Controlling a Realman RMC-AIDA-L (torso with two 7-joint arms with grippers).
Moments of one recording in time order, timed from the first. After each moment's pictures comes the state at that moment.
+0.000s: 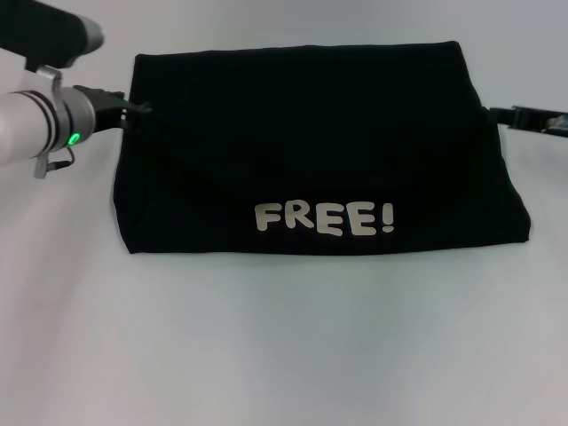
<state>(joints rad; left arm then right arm) -0.97 -2.07 0.43 0.40 2.47 0.41 -1.67 0.90 1.97 -0.36 -0.34 -2.35 -0.63 1.93</state>
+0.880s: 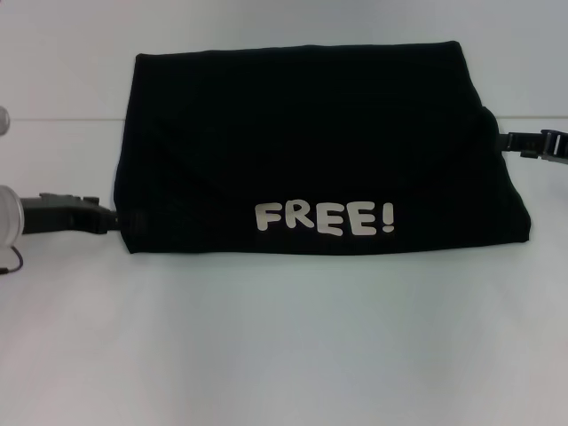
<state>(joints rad) -0.60 -2.13 0.58 0.88 2.46 1.11 -1.96 0.76 1.90 -0.45 -0.47 -2.29 -1.06 2.08</state>
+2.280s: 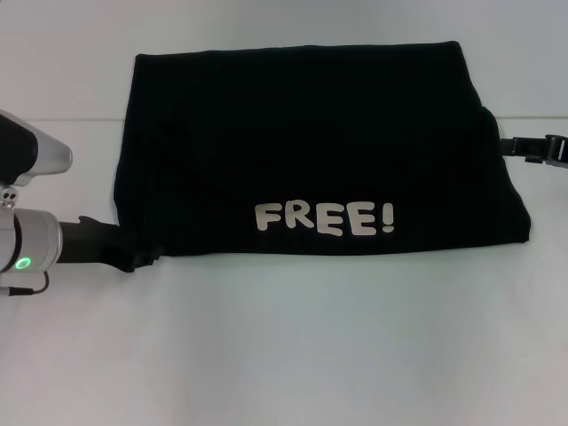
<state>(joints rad) -0.60 -2.14 0.74 0.83 2.48 1.07 -1.85 0.75 1.90 -0.45 -0.48 -2.29 -1.06 2.08</state>
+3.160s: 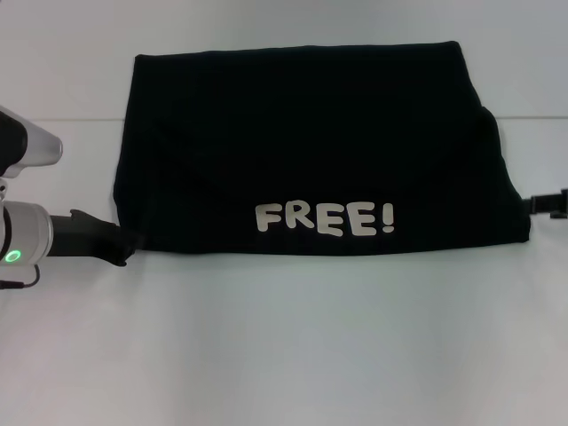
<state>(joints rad) -0.59 -2.13 0.74 0.86 2.49 1.10 -1.87 0.73 1.87 -0.56 -0.48 -2.46 -1.07 2.21</state>
